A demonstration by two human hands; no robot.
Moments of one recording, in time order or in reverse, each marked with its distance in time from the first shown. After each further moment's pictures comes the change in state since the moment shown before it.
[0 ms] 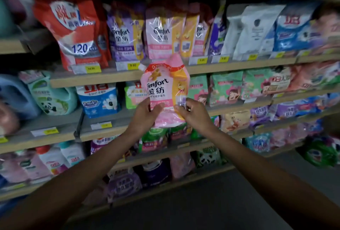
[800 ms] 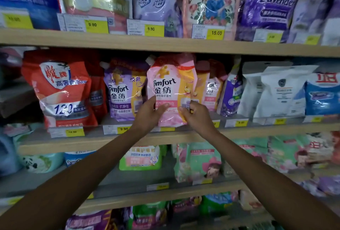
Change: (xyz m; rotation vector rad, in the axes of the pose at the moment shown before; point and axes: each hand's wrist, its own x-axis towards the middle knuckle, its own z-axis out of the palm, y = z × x) left_hand 0.248 0.047 0.000 0.173 0.193 0.266; right_hand 0.260 0.026 -0.048 -0.050 0.142 -0.224
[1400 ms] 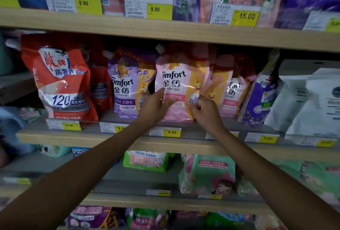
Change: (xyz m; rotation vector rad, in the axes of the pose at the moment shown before) left_hand 0.047 -0.029 0.022 0.241 0.065 -0.049; right_hand 0.064 0.053 0.025 0.045 -0.091 -0.134
